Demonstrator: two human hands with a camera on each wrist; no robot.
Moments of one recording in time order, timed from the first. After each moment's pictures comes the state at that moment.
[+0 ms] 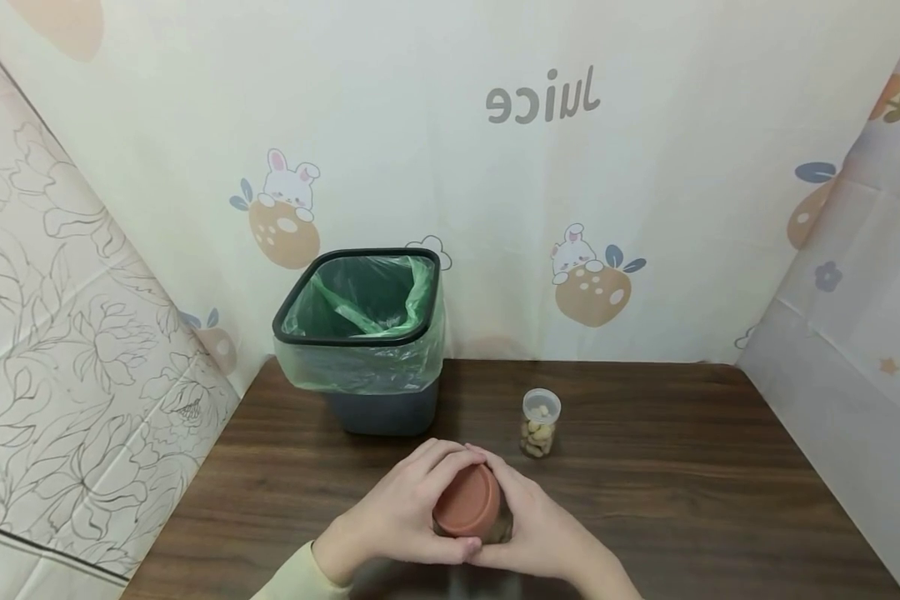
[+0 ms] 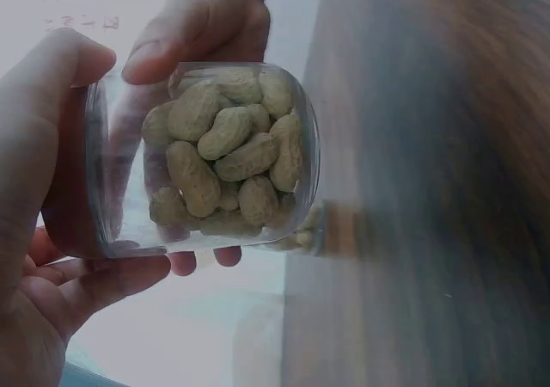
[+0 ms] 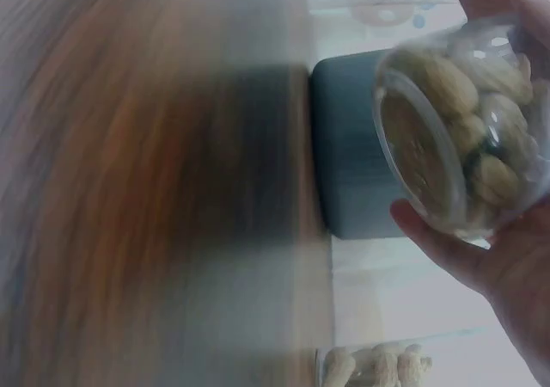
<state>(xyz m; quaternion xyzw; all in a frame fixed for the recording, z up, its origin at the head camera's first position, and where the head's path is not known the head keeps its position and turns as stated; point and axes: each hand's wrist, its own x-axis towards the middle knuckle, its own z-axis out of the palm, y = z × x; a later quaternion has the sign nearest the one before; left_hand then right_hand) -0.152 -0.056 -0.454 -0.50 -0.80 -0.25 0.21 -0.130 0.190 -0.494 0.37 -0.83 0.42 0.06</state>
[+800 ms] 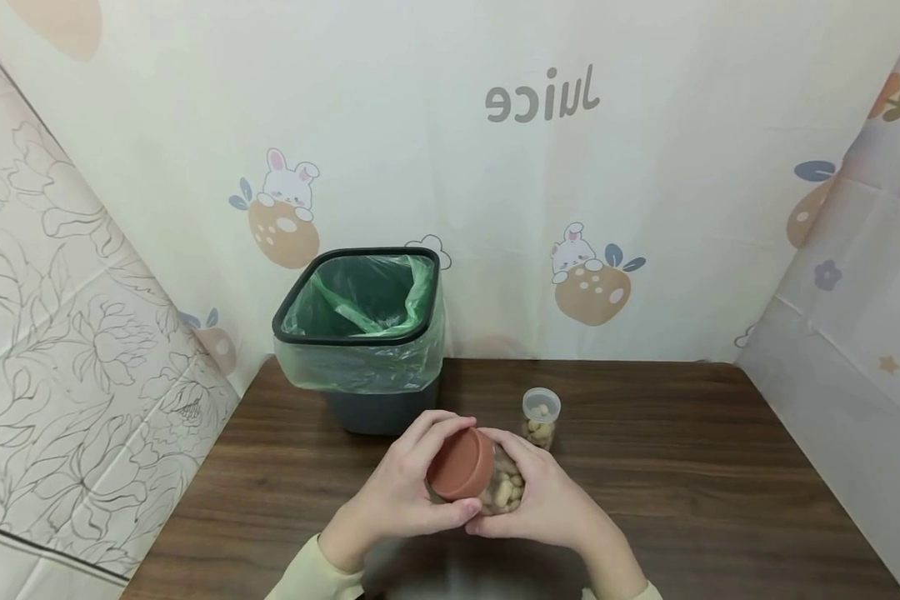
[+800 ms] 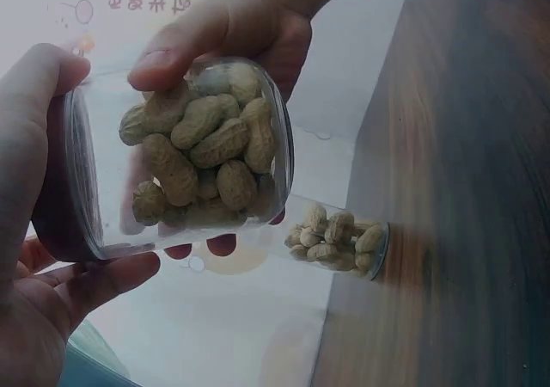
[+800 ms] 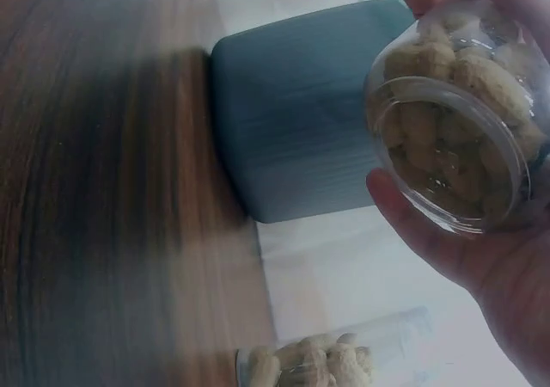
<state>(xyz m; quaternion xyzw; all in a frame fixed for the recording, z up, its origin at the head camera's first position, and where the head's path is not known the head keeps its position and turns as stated) -0.160 -0.054 -0.442 -0.43 -0.80 -0.38 0.17 -0.146 0.197 -0.463 0.35 -0.82 0.45 0.08</state>
